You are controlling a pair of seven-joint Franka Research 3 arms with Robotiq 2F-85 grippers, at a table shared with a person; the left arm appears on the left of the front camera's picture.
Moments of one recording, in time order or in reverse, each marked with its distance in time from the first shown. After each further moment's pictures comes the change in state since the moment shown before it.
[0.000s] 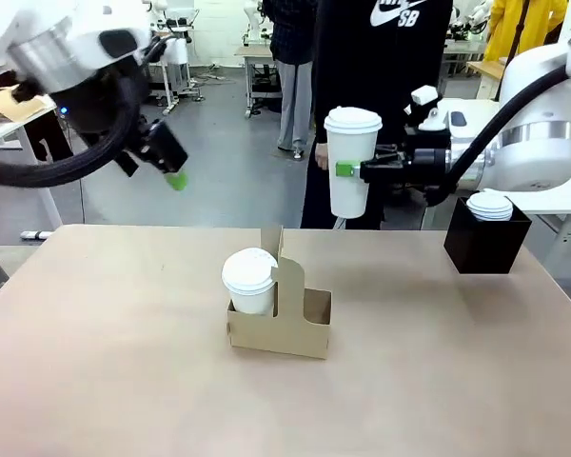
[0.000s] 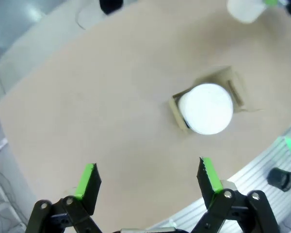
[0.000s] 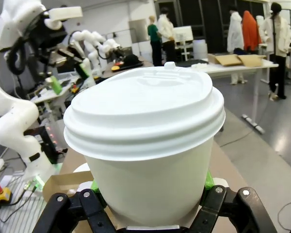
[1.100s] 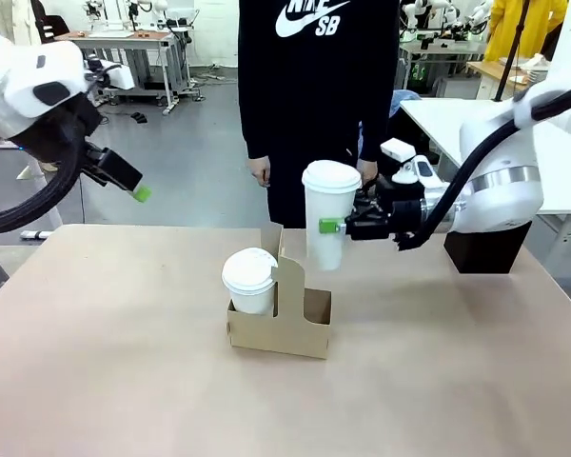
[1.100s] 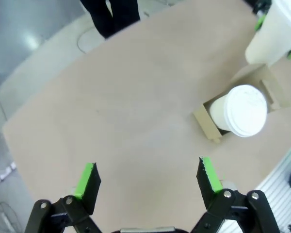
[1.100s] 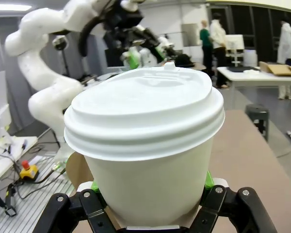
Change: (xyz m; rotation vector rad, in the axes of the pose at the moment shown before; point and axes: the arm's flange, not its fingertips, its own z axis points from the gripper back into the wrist) left arm -0.037 0.070 -0.027 -0.034 -0.142 -0.067; right arm -0.072 0.014 -0.041 0.288 -0.016 0.032
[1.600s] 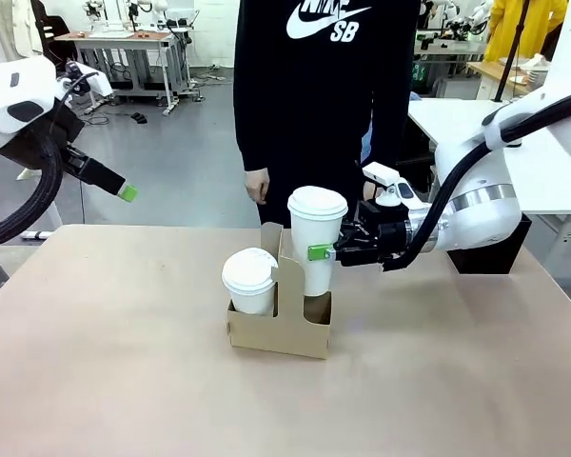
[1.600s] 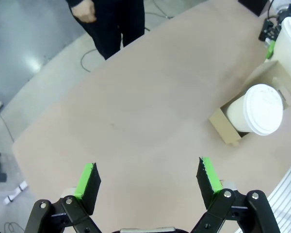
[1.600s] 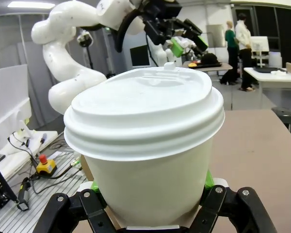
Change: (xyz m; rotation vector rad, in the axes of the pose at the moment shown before) left arm -0.015 0.032 -0.008 0.000 -0.083 -0.074; right arm -0.030 0.010 -0.028 0.120 -0.009 -0.021
